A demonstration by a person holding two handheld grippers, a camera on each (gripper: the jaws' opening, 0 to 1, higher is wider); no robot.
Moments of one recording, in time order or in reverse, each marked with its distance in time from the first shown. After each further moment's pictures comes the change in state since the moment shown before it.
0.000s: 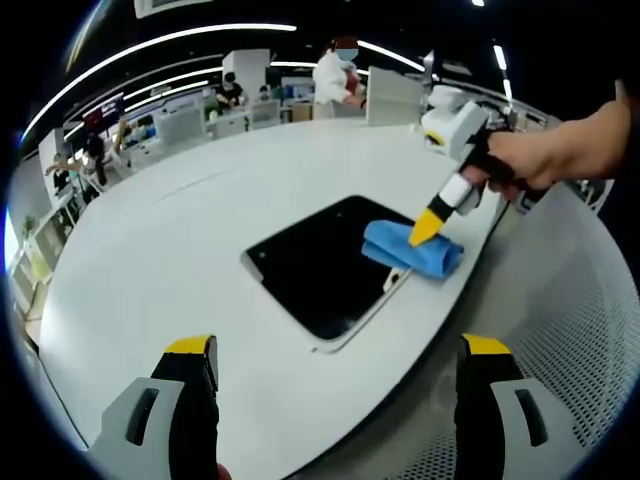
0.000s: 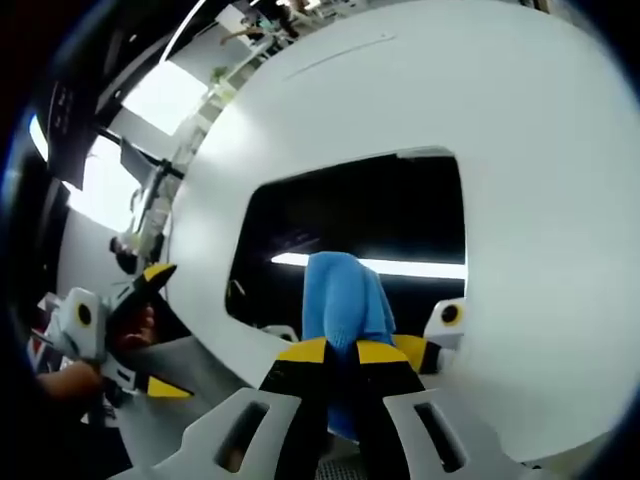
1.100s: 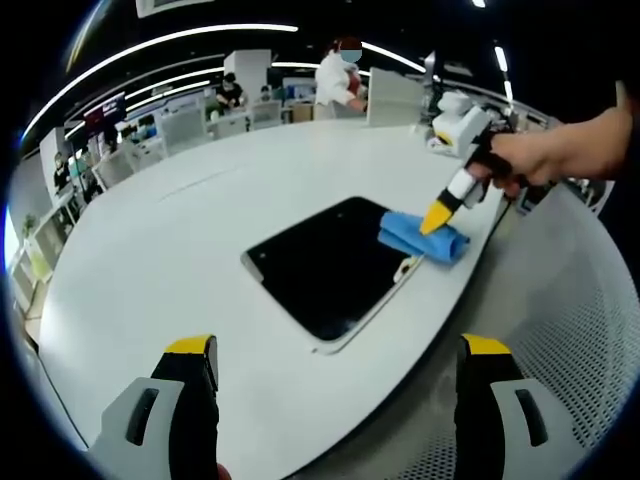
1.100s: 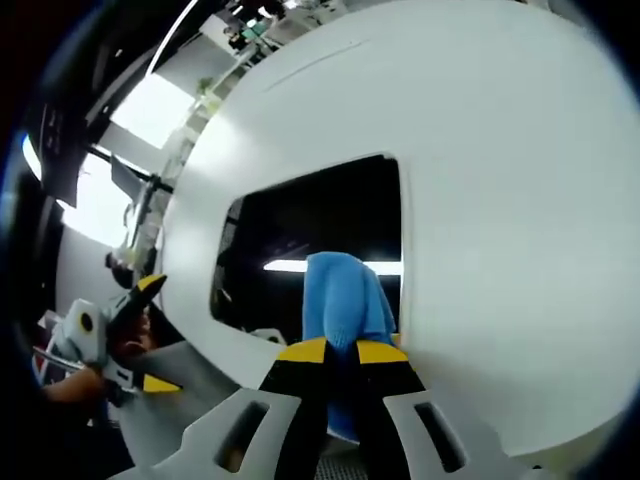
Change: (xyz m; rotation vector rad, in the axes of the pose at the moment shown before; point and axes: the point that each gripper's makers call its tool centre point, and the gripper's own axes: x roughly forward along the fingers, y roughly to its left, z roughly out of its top) left arm -0.001 0.000 0.001 -0.005 -0.003 0.001; right arm -0.013 -0.030 0.002 0.054 -0.017 -0.025
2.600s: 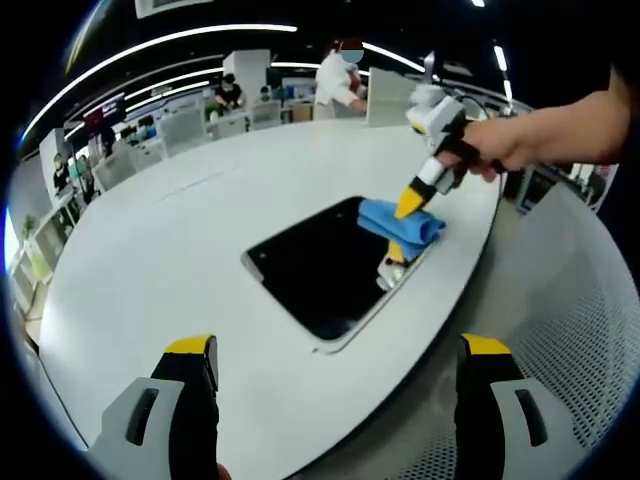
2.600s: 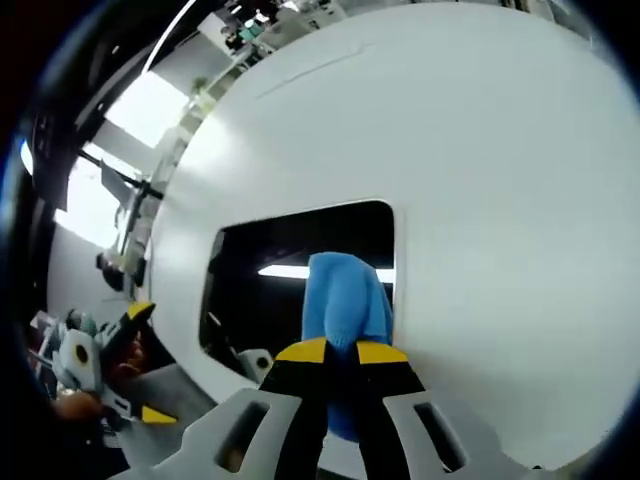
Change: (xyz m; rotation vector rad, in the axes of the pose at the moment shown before) left arm 0.000 0.001 -0.001 0.006 0.001 0.001; right arm 0.011 -0.009 0.045 -0.016 -0.012 -0.046
